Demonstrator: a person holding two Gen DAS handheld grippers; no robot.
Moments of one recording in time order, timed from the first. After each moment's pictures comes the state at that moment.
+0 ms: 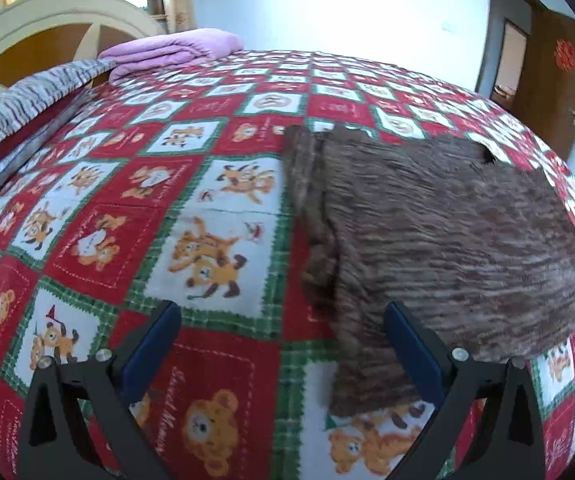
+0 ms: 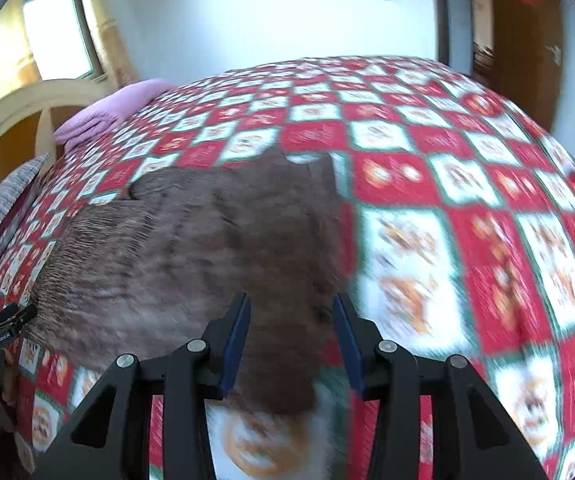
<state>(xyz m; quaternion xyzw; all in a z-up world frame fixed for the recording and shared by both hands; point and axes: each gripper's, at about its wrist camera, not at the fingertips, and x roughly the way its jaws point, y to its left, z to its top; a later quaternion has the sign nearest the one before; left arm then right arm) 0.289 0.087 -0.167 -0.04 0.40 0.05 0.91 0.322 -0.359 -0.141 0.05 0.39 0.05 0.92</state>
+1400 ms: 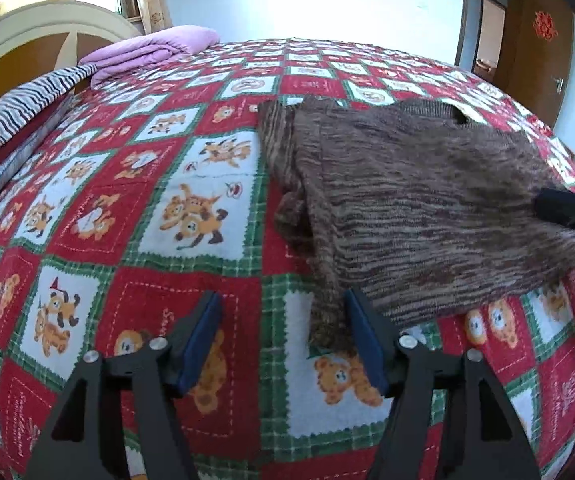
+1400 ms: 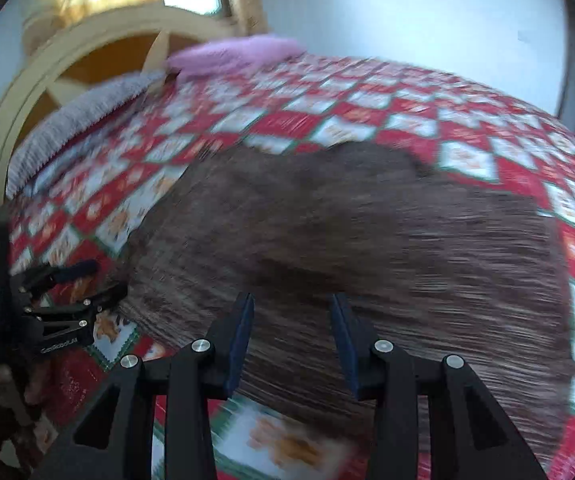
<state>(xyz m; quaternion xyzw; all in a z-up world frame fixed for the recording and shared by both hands) 0.261 0.077 -0.171 -0.01 0.42 0.02 0.91 0.329 -0.144 -0.160 -0.08 0.39 0.24 0.88</state>
